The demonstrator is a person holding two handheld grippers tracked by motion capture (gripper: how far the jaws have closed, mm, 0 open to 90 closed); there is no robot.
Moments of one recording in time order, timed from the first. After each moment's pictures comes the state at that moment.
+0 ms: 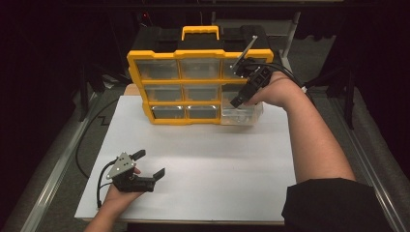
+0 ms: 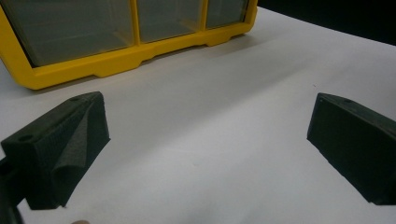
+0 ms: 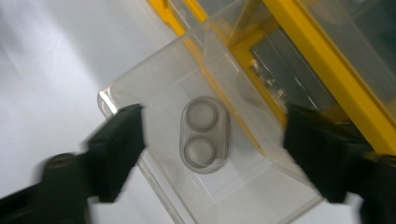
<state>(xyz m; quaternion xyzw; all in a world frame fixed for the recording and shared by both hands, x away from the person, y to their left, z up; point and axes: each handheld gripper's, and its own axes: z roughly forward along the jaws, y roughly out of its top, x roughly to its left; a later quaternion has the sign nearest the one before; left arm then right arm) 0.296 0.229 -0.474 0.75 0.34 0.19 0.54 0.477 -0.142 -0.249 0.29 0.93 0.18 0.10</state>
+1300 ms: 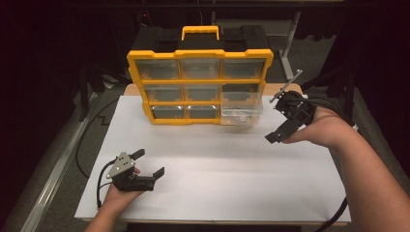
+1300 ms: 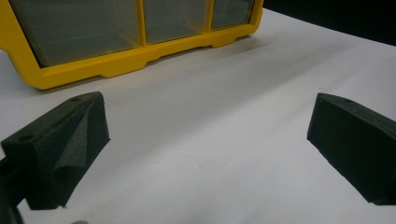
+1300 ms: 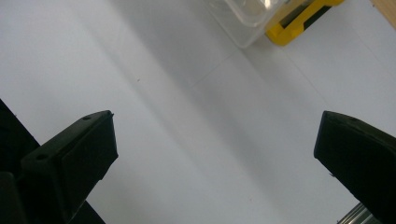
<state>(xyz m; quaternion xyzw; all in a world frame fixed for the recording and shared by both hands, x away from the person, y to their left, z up) 0.297 0.228 -0.474 0.74 0.35 0.20 0.54 0.385 -0.223 -0.273 0.33 0.93 0.14 0.10</state>
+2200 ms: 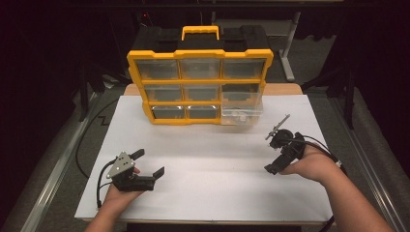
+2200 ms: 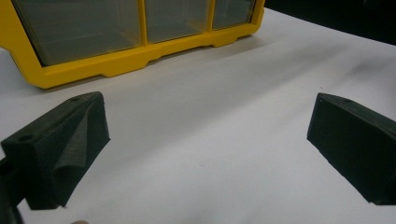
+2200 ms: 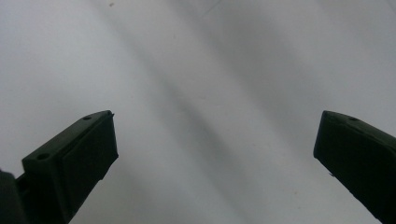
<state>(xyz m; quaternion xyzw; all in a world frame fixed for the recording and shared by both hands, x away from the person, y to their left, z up) 0.297 0.229 -0.474 0.74 0.35 0.20 0.54 0.364 -0.230 -0.382 0.35 0.93 0.09 0.09</state>
